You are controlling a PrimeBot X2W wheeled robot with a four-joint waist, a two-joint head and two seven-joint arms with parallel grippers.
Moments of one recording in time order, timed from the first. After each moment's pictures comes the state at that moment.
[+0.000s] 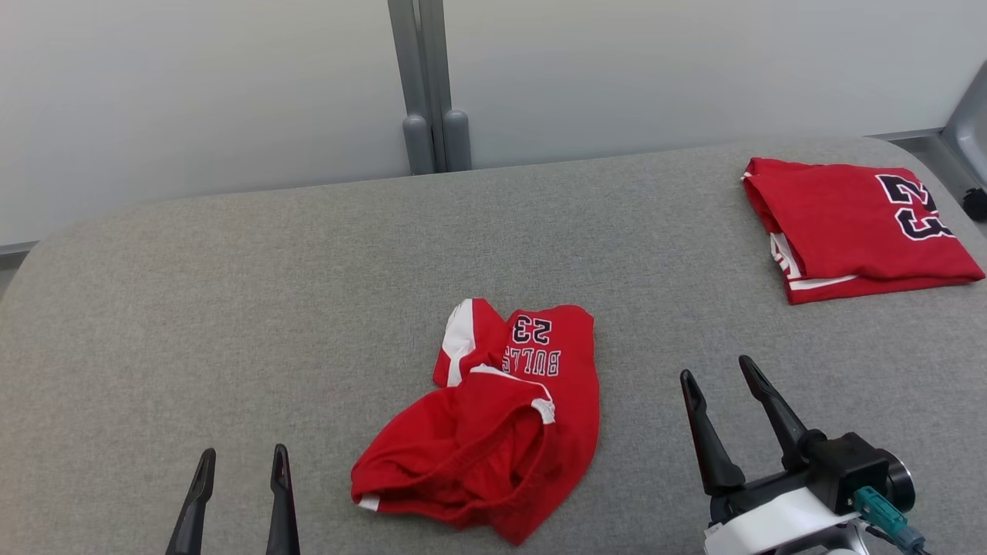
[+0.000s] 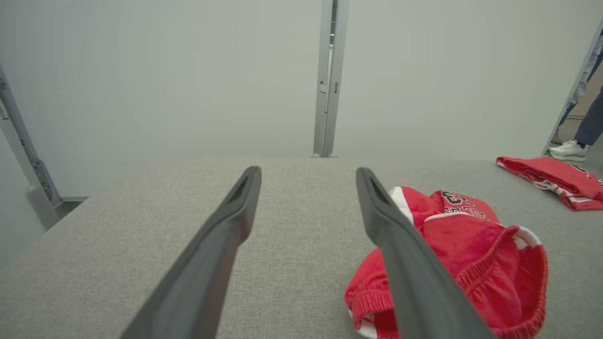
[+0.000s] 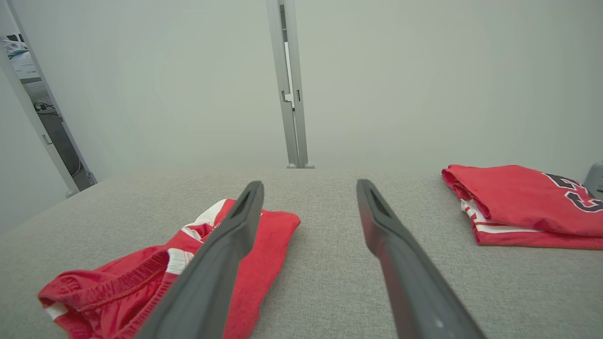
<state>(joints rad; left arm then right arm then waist) 0.31 0.05 -0.04 -0.15 -0.16 -0.05 -0.26 0.07 -0.09 0.17 0.03 0.16 0.13 -0.26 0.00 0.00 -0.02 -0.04</state>
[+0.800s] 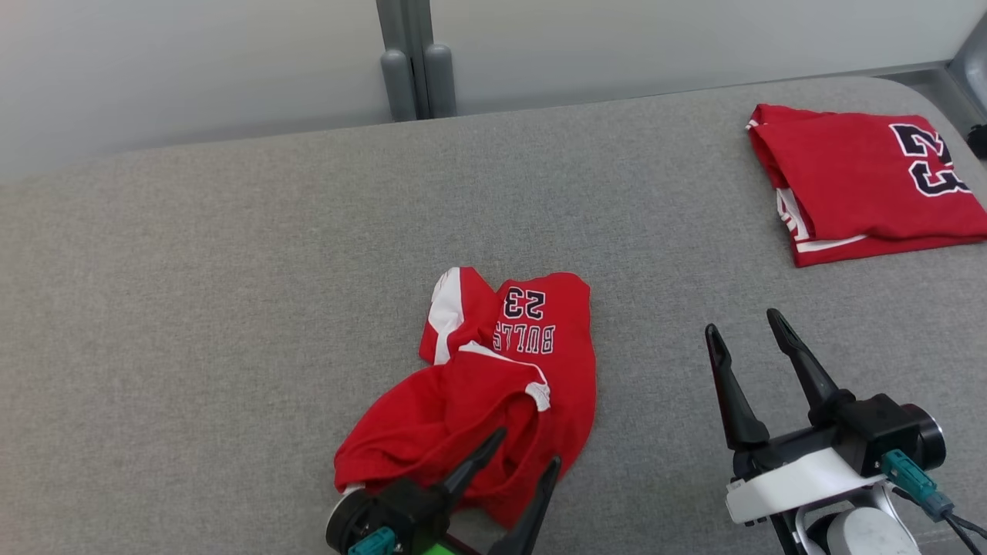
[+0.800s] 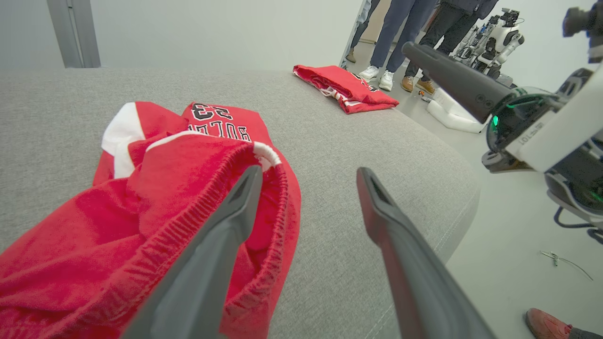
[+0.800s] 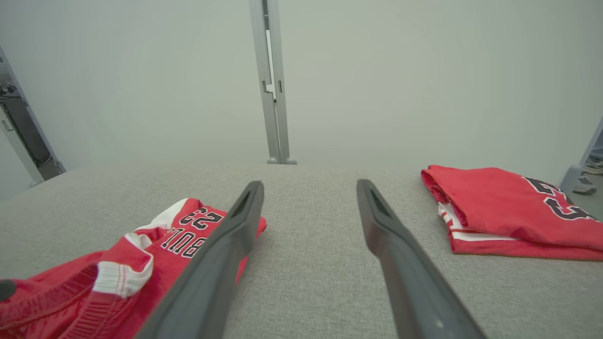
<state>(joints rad) 0.00 0.12 -0.62 0.09 -0.38 -0.13 -0.16 0.00 -0.12 0.13 0.02 0.14 0.13 -0.26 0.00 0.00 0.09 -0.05</state>
